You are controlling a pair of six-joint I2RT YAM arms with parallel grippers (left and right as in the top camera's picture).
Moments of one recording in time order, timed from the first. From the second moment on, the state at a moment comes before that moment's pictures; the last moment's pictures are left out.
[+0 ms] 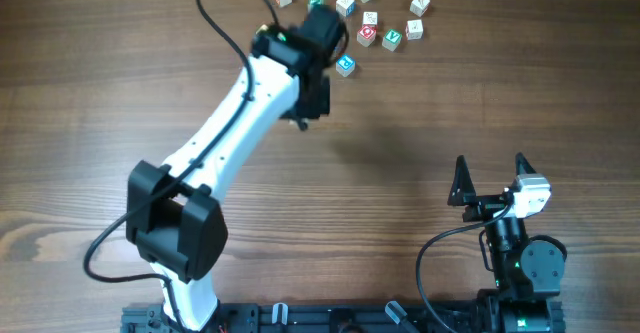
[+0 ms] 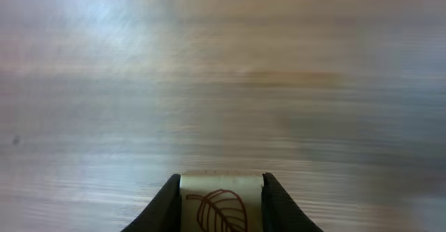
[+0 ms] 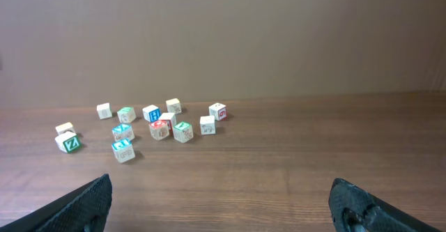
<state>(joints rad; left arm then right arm) -0.53 1.94 1.73 -1.23 -0.16 -0.53 0.00 0.01 0.01 0.00 -0.06 0.07</state>
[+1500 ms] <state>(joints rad) -0.29 1.76 0.98 -0.47 -0.13 -0.22 0.00 0.01 0.01 0.00 -0.06 0.07</state>
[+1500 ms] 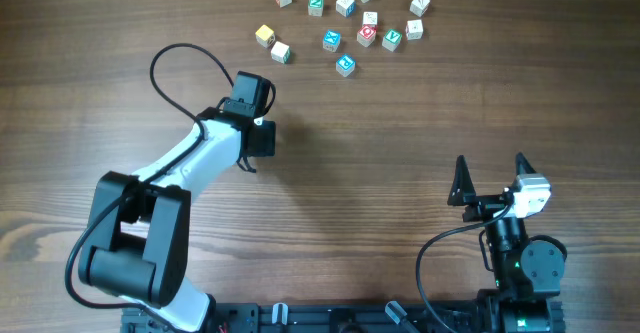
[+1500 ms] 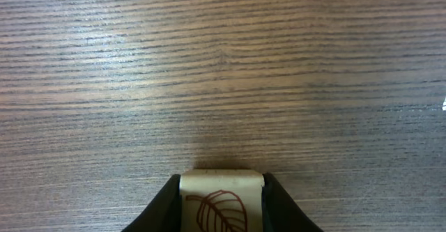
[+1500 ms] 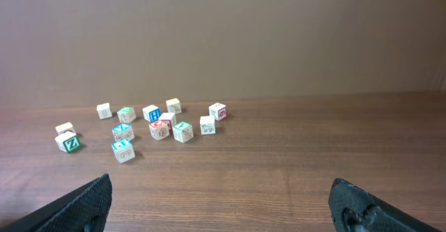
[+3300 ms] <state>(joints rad) -0.29 1.71 0.92 -0.46 -0.13 -0.23 0.00 0.01 0.01 0.00 -0.06 0.07</state>
